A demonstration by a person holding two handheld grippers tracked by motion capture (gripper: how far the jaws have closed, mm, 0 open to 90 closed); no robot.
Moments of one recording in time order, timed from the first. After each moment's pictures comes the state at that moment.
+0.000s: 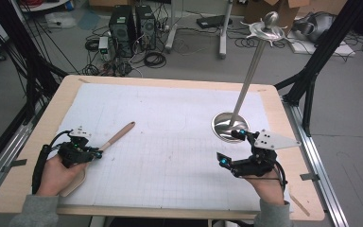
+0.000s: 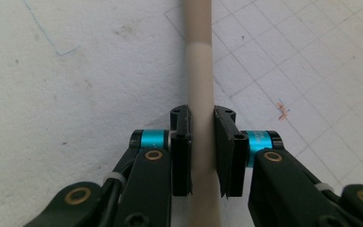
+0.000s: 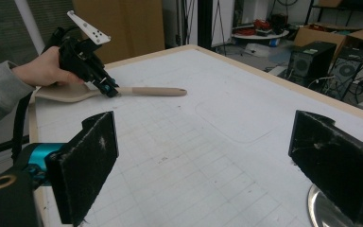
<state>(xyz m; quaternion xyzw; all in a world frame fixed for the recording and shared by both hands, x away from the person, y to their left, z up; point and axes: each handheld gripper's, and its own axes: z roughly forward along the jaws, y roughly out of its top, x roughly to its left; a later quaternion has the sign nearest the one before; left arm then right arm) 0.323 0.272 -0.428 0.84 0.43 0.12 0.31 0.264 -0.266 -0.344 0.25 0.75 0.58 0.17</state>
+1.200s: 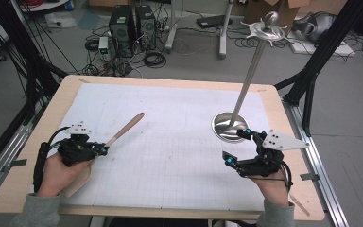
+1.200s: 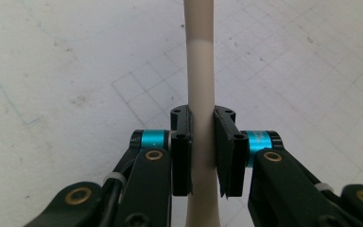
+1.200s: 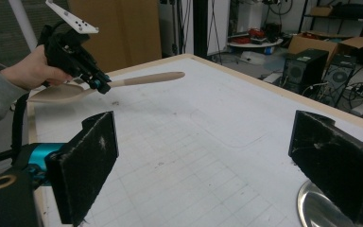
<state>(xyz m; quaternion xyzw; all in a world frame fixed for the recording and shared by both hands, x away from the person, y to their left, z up) 0.310 0.250 -0.387 0.83 0.39 0.10 0.39 0.261 -0.279 -0.339 0.26 0.74 0.60 0.17</state>
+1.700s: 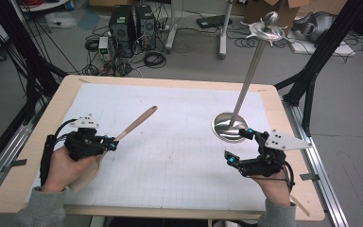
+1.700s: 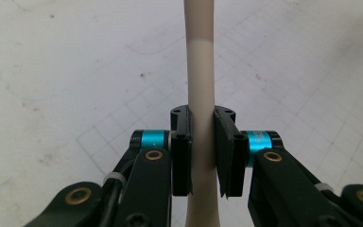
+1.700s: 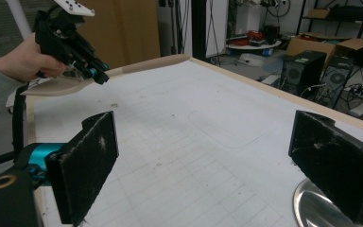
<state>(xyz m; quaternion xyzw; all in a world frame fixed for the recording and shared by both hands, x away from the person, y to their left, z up) 0.308 0.218 -0.350 0.83 0.35 0.10 0.42 0.260 -0.283 -0.339 0.26 0.74 0.60 0.17</state>
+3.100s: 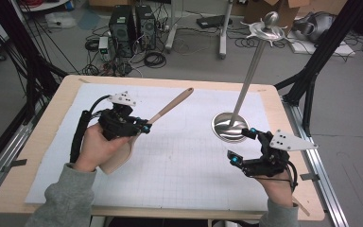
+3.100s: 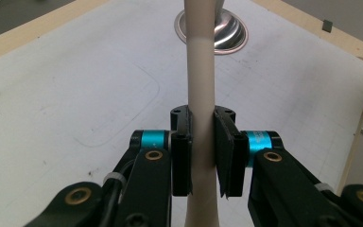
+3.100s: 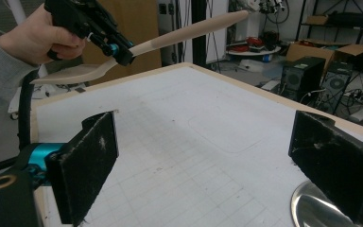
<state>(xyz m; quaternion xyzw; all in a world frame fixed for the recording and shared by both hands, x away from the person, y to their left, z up) 0.335 0.126 -0.289 0.85 0.30 0.08 0.43 0.258 -0.289 -0.336 0.26 0.73 0.61 0.18</state>
